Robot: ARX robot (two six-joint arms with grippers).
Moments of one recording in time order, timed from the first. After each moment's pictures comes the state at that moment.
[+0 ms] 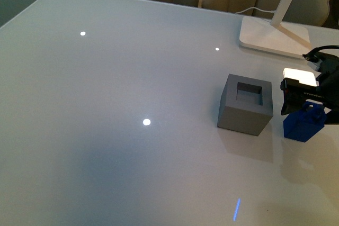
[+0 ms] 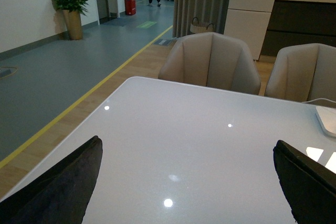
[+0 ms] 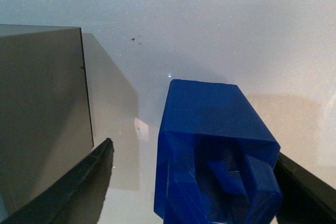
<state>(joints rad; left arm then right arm) 0.00 0.00 0.01 0.00 0.00 0.00 -0.02 2.25 1.28 -0.34 -0.01 0.14</state>
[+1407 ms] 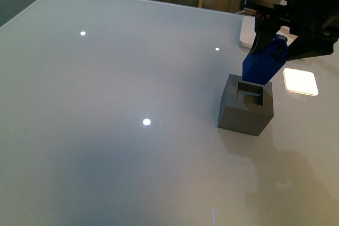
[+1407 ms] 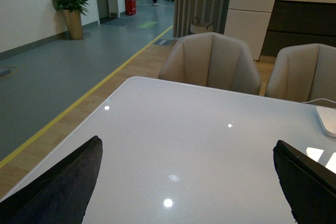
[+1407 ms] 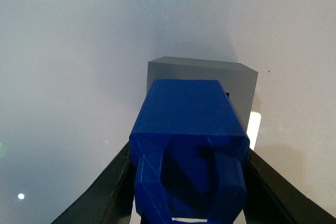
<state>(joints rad) 0.00 0.00 0.01 0.00 0.00 0.00 0.23 2.07 1.46 -0.55 0.00 0.36</state>
